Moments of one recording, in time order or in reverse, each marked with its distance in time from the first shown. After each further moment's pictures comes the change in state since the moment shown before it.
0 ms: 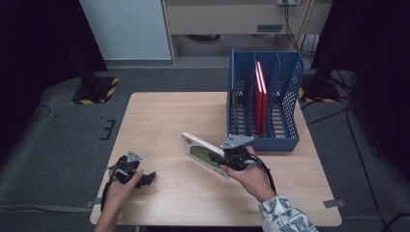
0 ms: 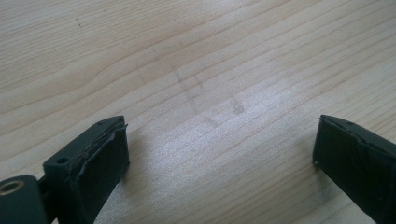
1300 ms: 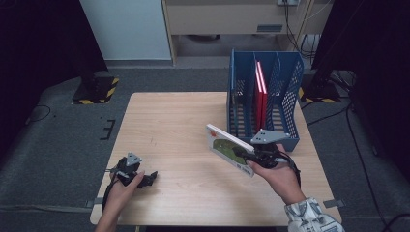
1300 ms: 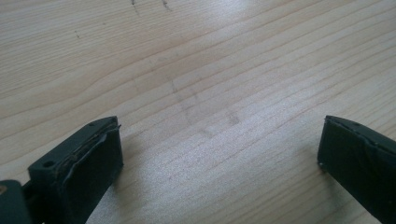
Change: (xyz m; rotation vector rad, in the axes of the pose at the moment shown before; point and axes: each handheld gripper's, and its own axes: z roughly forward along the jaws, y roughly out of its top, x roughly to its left) left arm -0.003 -0.007 0.004 -0.081 -0.001 -0.003; right arm -0.026 -0.002 -0.076 -0.044 -0.081 0.060
